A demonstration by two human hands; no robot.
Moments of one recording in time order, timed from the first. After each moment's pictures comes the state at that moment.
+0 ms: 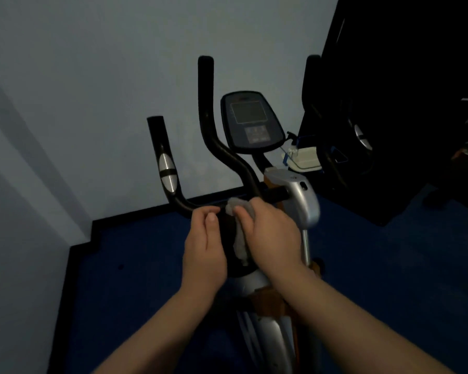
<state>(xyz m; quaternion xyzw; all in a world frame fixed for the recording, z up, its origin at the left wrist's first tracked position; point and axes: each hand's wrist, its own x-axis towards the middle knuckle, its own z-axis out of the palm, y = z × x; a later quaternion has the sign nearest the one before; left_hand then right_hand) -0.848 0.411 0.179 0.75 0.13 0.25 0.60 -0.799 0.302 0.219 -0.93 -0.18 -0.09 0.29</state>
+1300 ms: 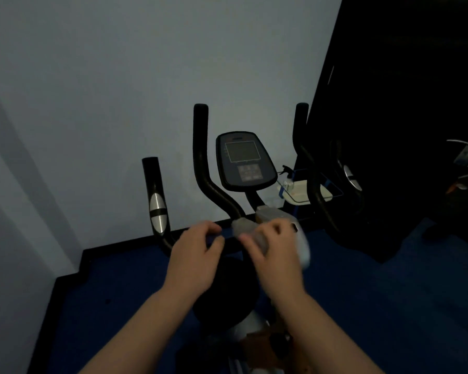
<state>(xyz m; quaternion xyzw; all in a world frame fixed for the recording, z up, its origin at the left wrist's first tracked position) -0.801 0.431 0.225 0.88 0.11 0.16 0.44 -0.755 0.280 0.214 -0.88 -0.17 -0.16 0.41</state>
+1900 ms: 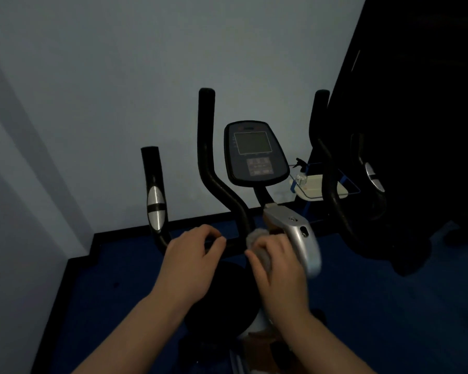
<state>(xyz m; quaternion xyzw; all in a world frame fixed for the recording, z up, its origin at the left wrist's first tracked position) -0.797 0.432 0.220 0.90 0.14 0.13 0.39 -0.750 0.273 0.185 -0.86 -0.27 -0.18 0.39</state>
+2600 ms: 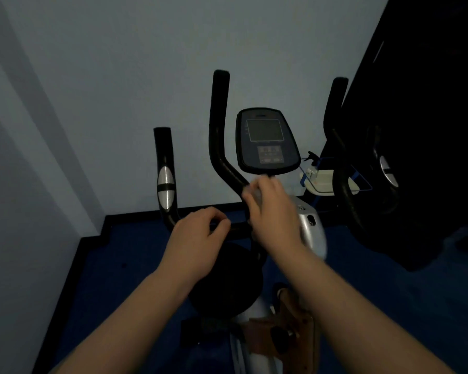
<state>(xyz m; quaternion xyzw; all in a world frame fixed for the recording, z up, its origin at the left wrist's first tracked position) -0.798 0.430 0.218 0.89 0.16 0.14 0.41 -0.696 0.308 0.220 -0.88 -0.27 -0.16 0.35</state>
